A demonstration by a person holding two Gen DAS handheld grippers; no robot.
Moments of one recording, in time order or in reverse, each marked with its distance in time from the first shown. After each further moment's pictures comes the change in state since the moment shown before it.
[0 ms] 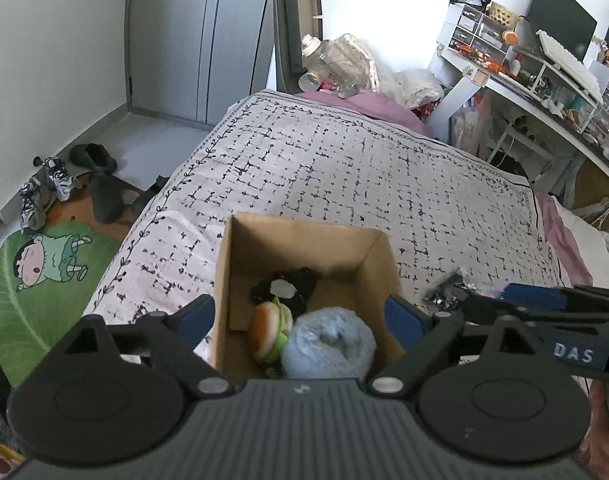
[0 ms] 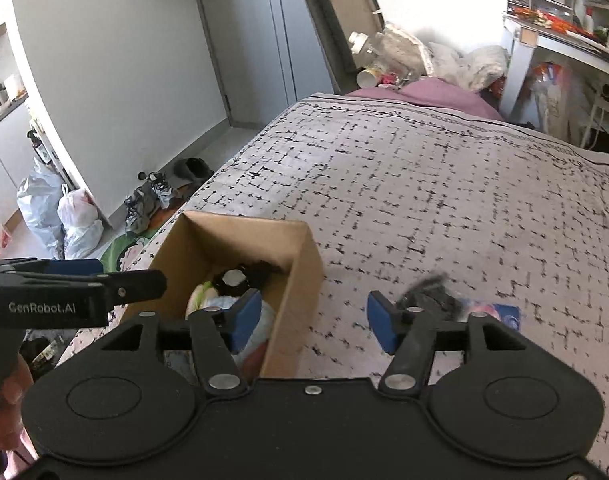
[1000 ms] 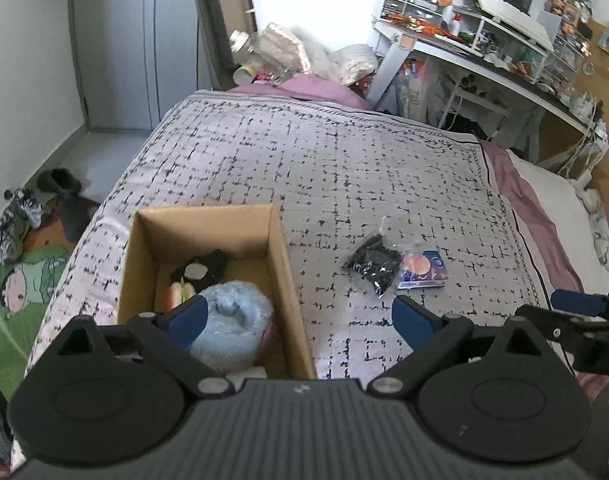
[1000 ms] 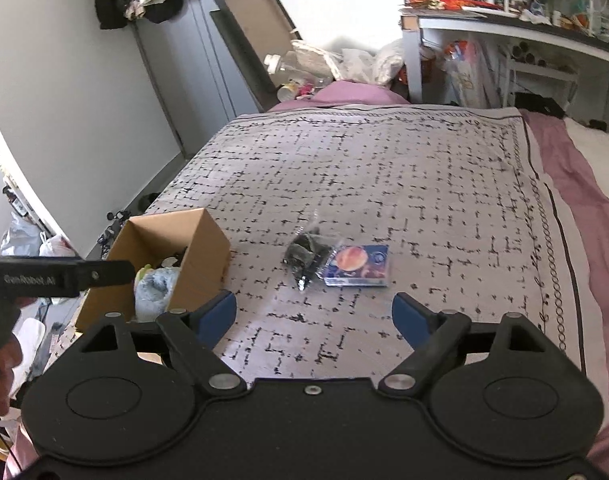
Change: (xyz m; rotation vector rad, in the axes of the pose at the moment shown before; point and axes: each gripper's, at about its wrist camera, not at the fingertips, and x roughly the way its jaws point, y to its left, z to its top) left arm -0.020 -0.090 -0.018 0.154 0.027 -0.050; right arm -0.079 -0.100 -0.064 0.176 -0.066 -0.077
